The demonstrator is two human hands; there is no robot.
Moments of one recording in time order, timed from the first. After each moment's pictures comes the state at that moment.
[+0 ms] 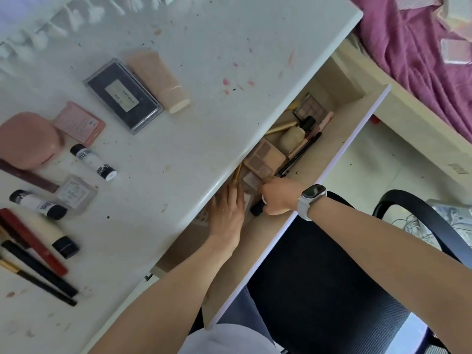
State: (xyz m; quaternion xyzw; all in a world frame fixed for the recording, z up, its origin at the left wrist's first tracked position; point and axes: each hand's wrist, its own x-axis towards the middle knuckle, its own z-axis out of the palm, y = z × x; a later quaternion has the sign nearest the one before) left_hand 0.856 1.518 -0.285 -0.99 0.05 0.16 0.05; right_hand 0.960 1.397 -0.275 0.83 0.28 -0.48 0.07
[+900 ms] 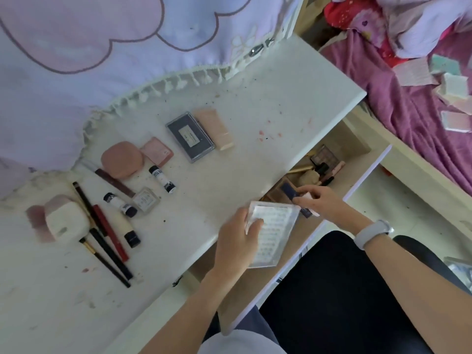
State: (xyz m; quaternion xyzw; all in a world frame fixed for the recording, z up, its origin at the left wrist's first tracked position) left_hand 0.846 1.555 -0.168 -0.84 -0.19 0.08 -0.50; right_hand 0.980 1.369 -0.193 0.85 0.00 -0.37 -0.39
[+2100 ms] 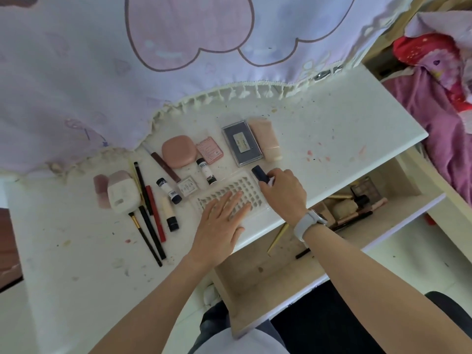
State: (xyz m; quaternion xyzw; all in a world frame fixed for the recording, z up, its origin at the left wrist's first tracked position) left_hand 0.815 1.650 -0.207 -0.99 -0.05 0.02 -0.15; right_hand 0.970 1.544 -0.186 0.95 0.17 -0.17 -0.20
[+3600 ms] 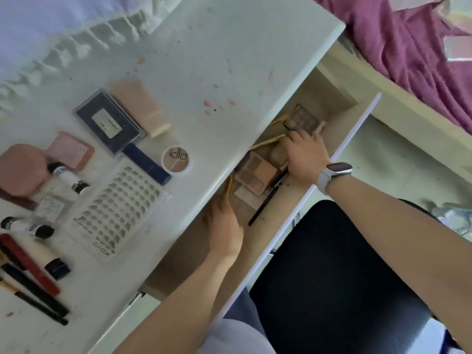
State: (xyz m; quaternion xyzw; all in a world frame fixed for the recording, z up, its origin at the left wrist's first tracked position) left_hand 0.874 1.496 -0.285 -0.93 -0.21 0.19 -0.24; right_hand 1.045 1.341 -0.269 0.95 0.22 -0.20 0.08
